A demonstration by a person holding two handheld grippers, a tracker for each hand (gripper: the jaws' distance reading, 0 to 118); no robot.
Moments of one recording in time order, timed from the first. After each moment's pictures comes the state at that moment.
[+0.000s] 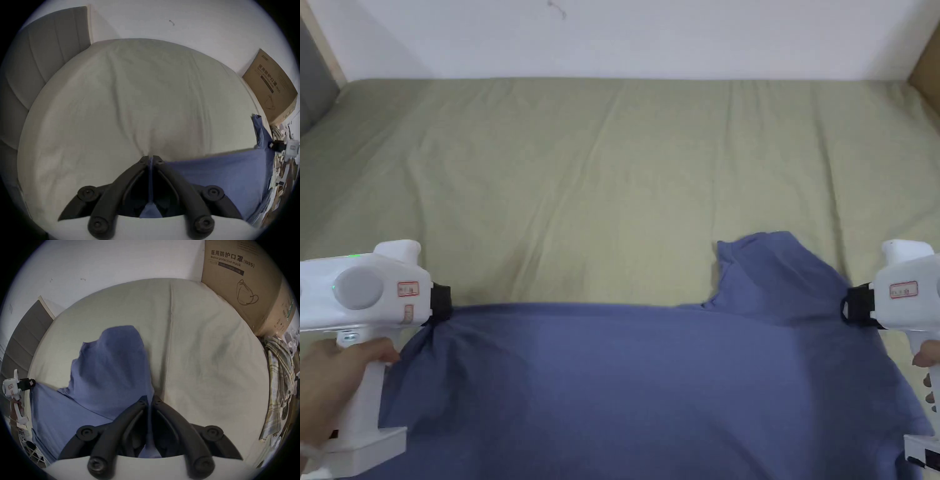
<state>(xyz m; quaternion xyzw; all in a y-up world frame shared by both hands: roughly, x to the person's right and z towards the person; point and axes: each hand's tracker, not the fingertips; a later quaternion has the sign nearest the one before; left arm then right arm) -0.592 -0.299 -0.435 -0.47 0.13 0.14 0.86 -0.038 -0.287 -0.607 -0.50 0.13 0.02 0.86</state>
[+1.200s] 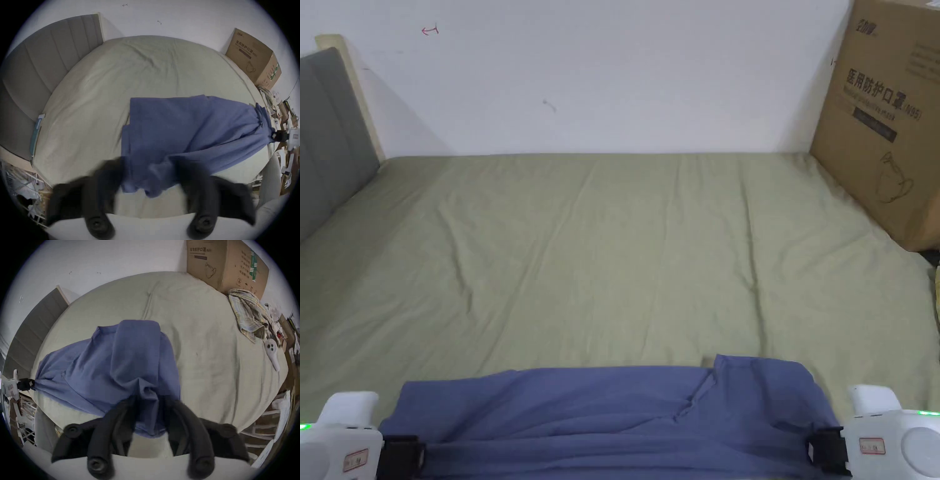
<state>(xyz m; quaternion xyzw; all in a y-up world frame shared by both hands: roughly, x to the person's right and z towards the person) -0.506 -0.281 -0.114 -0.49 0.14 0.08 0.86 0.064 -0.292 -0.292 -0.51 0.13 0.02 0.85</state>
